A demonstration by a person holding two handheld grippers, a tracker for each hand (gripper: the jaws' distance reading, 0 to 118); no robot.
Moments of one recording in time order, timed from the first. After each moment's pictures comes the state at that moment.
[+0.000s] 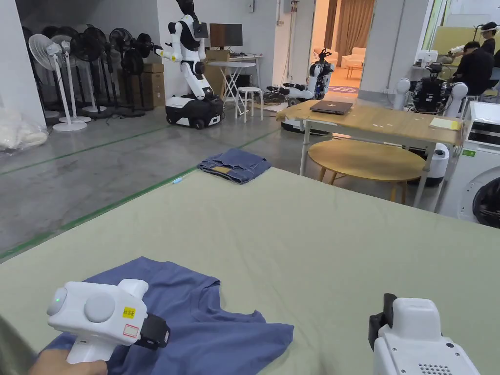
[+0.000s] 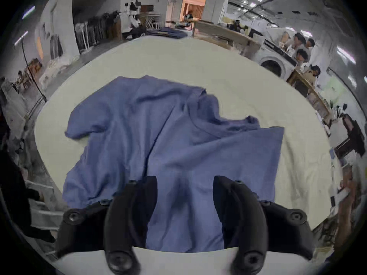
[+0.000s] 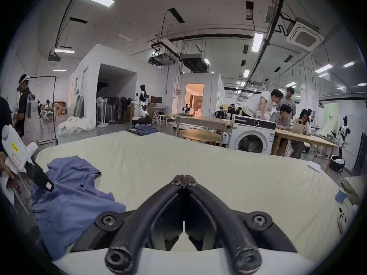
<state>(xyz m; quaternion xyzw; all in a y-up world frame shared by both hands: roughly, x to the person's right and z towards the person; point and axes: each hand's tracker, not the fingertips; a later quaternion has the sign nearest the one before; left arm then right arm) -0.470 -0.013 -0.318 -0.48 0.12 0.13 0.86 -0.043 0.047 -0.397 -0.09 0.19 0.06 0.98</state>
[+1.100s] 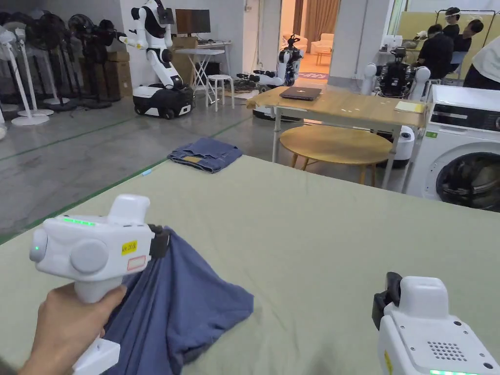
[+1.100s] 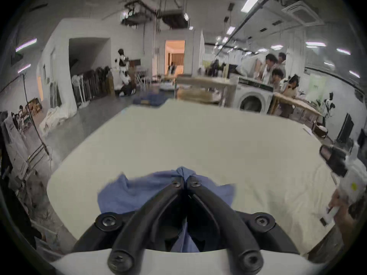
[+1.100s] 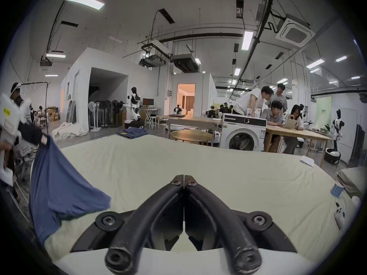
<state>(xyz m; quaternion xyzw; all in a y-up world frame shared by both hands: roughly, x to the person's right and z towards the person) -0.398 0.128 -0.343 -0.24 0.08 0.05 0.97 0.005 0.050 -0.419 -0.08 0.16 0.04 0.98</state>
